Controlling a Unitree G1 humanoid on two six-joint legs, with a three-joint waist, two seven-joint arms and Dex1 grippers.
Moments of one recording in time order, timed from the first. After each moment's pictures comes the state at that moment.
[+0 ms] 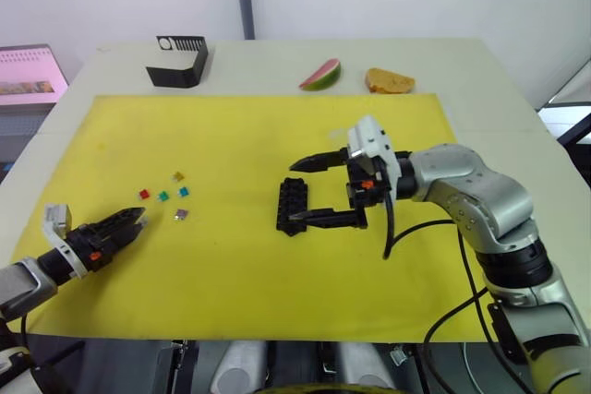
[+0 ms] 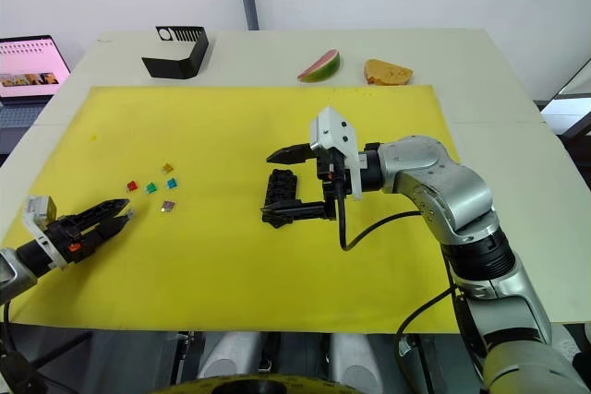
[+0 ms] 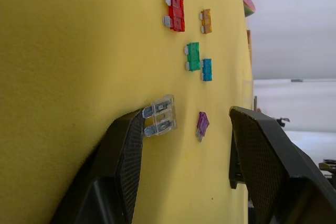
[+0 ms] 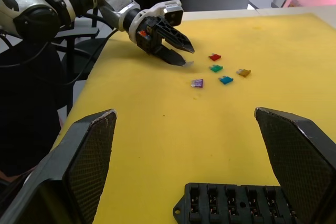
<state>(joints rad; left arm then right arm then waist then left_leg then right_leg) -0.20 0.70 0.82 0.41 -1.01 1.49 -0.60 -0.63 -0.60 0.19 -0.30 0.59 0.67 1.10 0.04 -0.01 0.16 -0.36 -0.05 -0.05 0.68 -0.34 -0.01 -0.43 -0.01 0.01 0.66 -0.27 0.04</state>
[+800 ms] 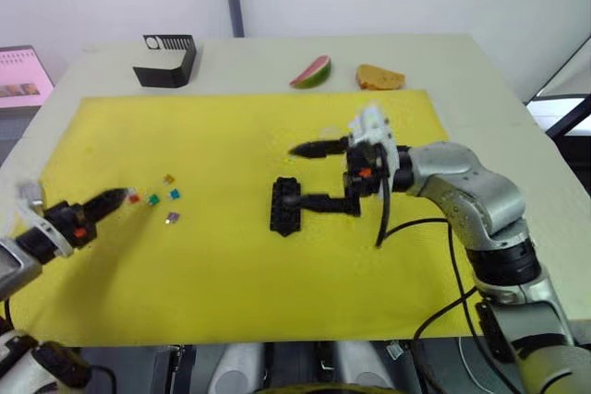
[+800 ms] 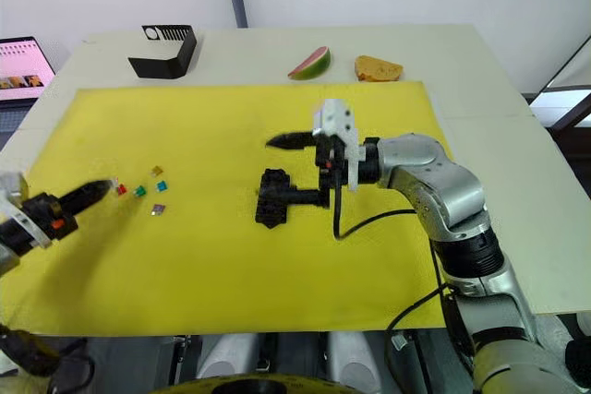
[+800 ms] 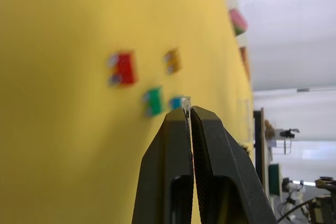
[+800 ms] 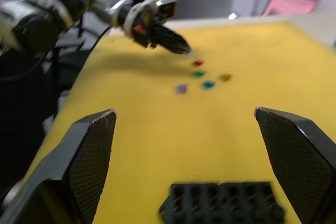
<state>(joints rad) -0.36 0.65 1.08 0.26 -1.14 1.60 -0.32 -0.63 -0.50 0.10 -0.27 0.62 0.67 0.99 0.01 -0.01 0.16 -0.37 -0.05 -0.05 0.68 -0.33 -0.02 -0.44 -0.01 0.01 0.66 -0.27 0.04</state>
